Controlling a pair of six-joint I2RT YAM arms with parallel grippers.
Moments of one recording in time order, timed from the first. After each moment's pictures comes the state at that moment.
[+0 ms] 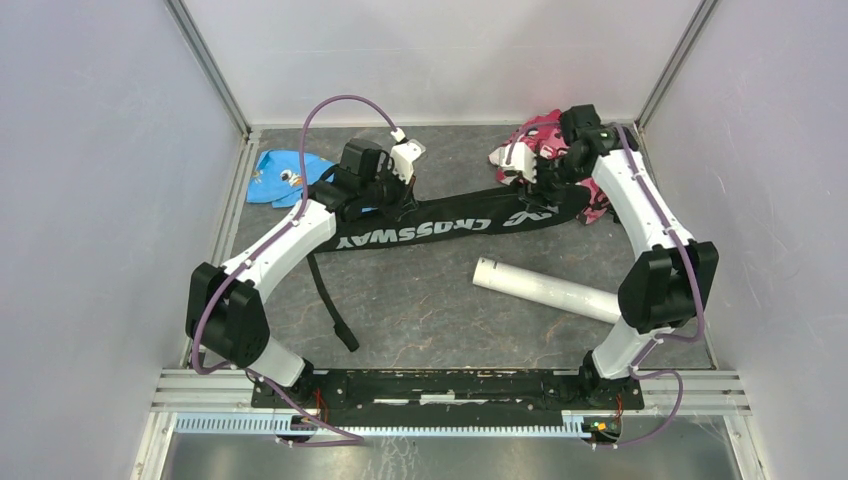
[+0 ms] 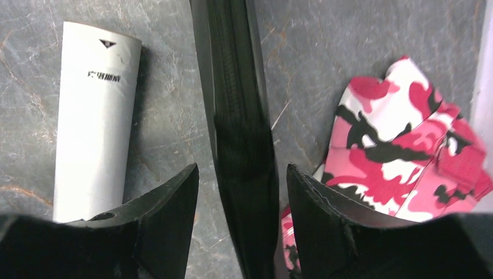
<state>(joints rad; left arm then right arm) -0.48 1.53 1.25 -0.37 0.35 0.17 0.14 1.70 1.63 -1.11 -0.56 -1.27</state>
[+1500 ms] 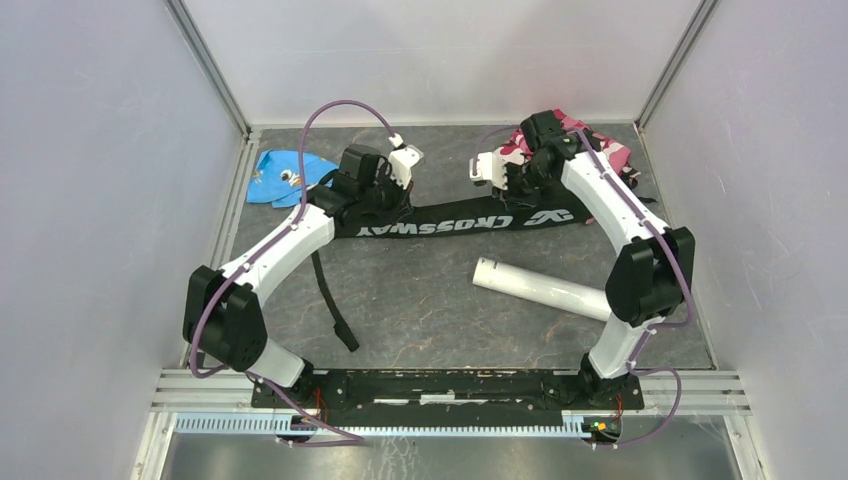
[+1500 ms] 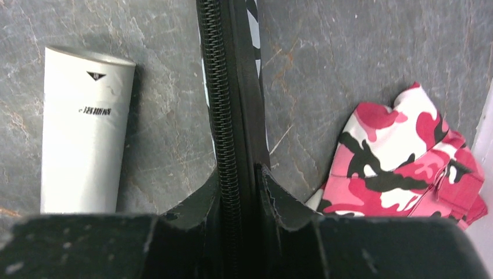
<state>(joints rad) -0.47 1.50 1.21 -0.37 0.31 0.18 0.32 1.78 1.65 -1.03 -0.41 -1.18</state>
